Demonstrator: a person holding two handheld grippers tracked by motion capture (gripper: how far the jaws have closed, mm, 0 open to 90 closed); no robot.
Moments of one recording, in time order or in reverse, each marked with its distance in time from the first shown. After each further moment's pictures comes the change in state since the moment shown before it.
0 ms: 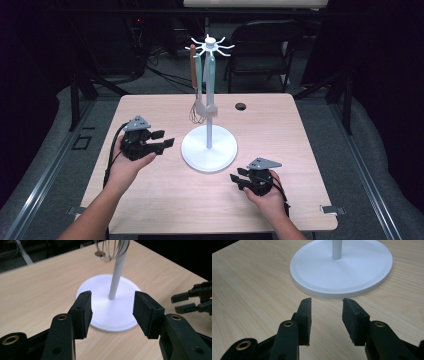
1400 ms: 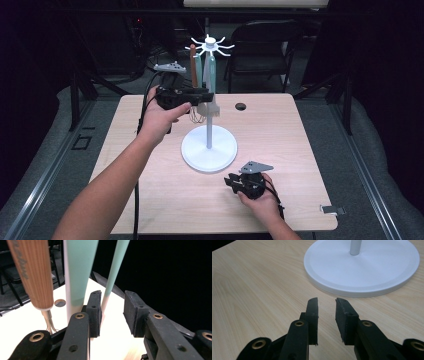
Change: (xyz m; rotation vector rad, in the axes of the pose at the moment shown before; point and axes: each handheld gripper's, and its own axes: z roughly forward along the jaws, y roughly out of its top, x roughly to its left) left arm -0.041 0.161 0.027 -0.101 -0.271 0.033; right arm 0.017 -0.003 0.011 0.023 0.049 -0.028
